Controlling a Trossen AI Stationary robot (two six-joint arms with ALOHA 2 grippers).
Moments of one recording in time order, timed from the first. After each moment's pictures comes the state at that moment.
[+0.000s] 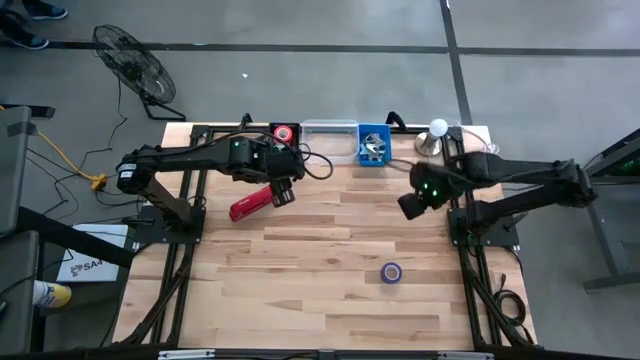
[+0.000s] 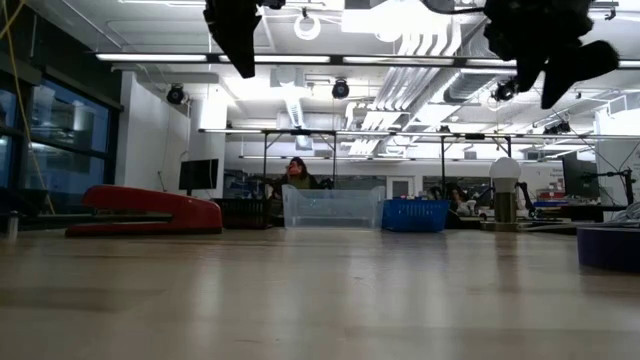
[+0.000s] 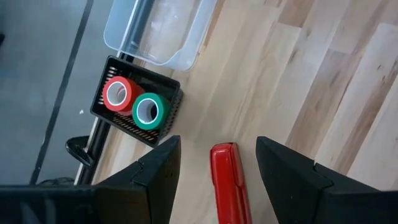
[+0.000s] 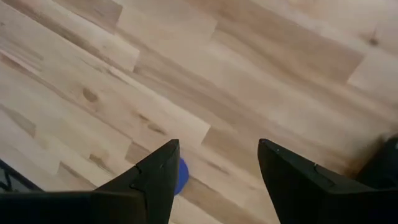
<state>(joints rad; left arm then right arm) 0.06 1.57 1.65 -1.28 -0.45 -0.21 -0.09 1.06 1.03 -1.19 -0.06 1.03</state>
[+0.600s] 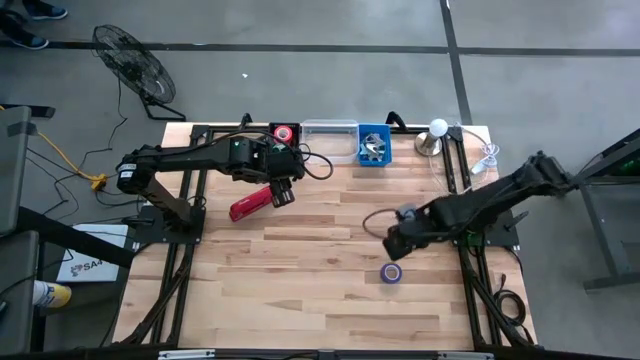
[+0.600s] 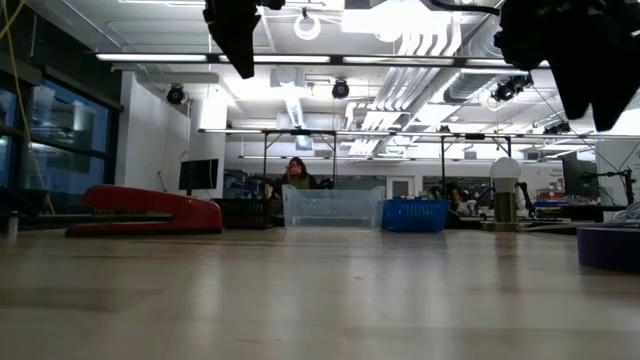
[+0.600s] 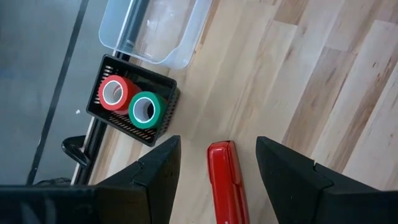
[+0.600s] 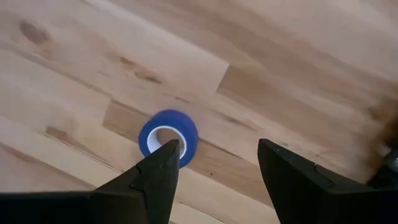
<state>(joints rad) 0.06 1.57 1.65 -1.28 -0.43 -0.21 0.34 1.33 1.03 -1.11 0.01 1.48</state>
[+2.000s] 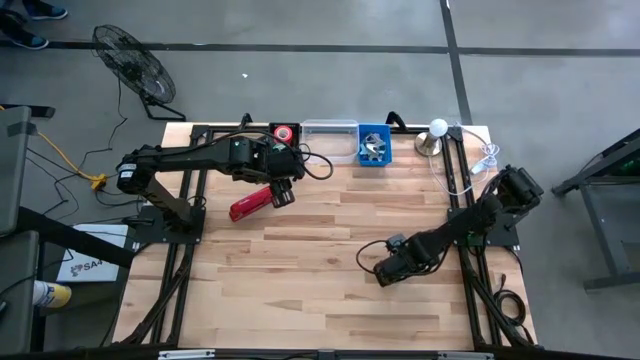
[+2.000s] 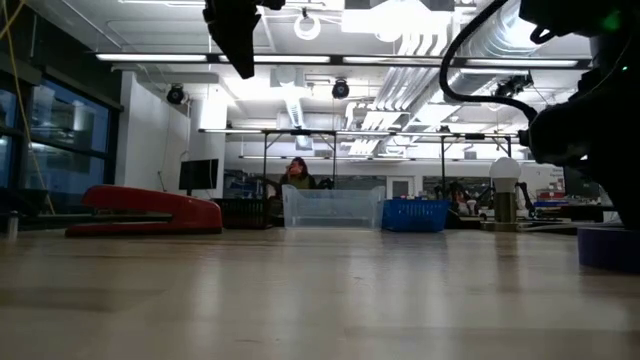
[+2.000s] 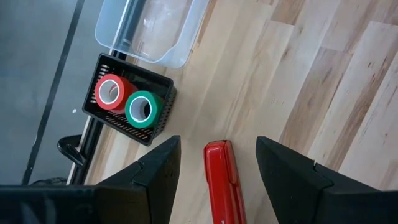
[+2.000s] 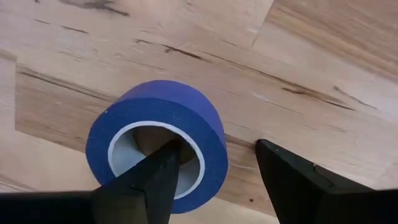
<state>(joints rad) 0.06 1.57 1.65 -1.28 -0.42 -0.21 0.51 1.66 0.86 -0.68 -0.07 1.70</state>
